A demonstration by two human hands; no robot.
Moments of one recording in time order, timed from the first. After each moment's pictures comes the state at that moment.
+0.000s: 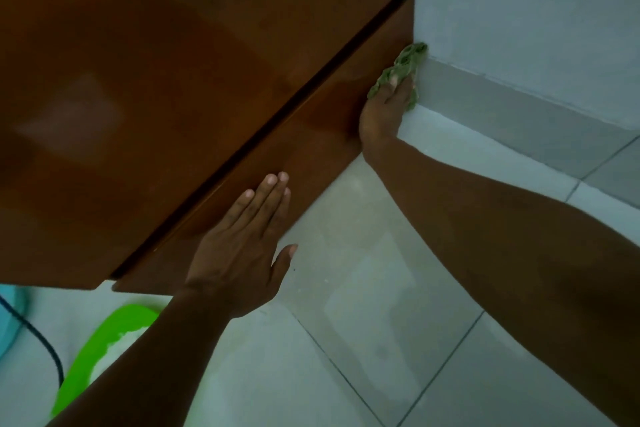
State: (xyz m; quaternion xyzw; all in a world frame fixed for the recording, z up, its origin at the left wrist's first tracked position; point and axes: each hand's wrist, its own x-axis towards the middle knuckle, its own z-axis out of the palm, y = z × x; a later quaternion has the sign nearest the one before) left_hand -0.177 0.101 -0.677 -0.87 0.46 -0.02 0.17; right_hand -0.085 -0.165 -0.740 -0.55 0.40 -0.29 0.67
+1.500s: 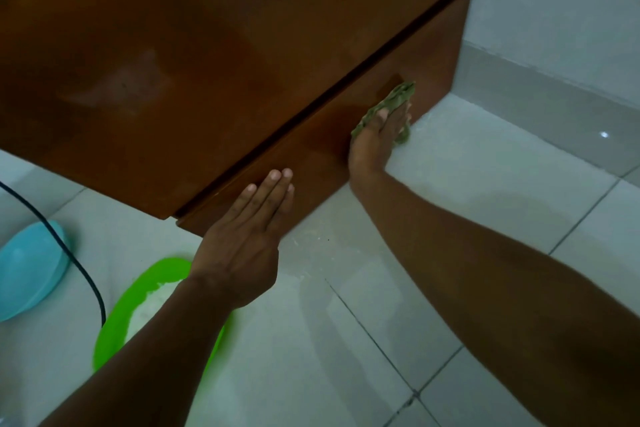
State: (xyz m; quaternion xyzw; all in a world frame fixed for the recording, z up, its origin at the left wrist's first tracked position) left_hand -0.207 0.164 -0.659 -0.88 0.43 -0.04 0.17; right_hand -0.119 -0.054 -0.739 -0.55 0.38 -0.26 0.69
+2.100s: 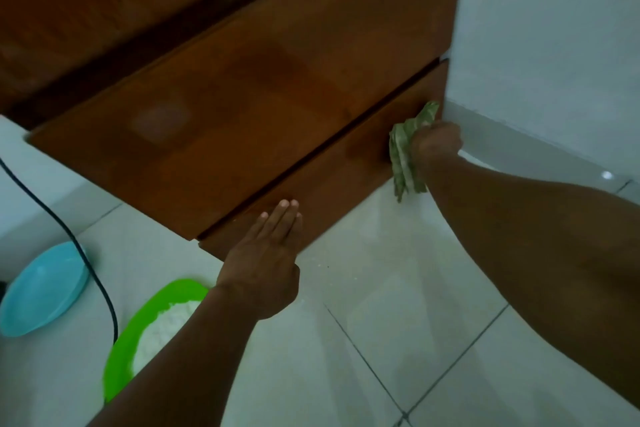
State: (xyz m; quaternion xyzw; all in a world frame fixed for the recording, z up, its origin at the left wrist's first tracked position) left_hand -0.223 0.134 -0.628 -0.91 0.34 0.10 0.21; right_hand -0.139 -0.177 -0.676 -0.67 0.47 -0.13 0.56
